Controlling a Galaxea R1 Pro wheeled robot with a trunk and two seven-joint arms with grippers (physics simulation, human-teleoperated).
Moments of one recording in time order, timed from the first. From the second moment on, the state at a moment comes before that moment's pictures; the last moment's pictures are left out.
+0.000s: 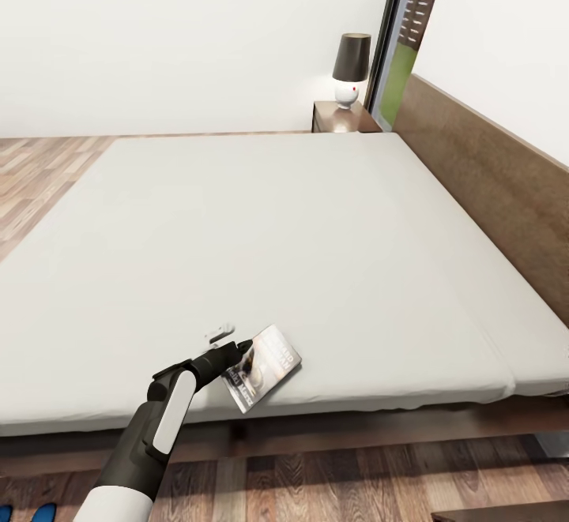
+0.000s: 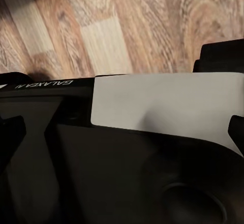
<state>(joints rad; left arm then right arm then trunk) -0.48 -0.11 0.01 -1.19 0.48 0.62 0.03 -0.32 -0.18 -0.09 -0.06 -0.14 0.03 0.65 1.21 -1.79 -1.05</state>
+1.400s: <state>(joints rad) -0.48 -0.11 0.01 -1.19 0.48 0.62 0.03 -0.32 -0.18 -0.09 -0.06 -0.14 0.03 0.65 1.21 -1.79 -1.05</state>
